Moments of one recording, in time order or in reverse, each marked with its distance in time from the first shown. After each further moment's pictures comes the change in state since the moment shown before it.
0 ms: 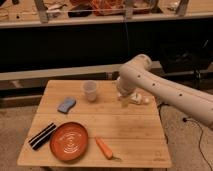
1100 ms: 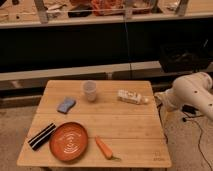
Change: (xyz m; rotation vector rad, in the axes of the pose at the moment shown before) arm 0.142 0.147 -0.031 -0.024 0.074 0.214
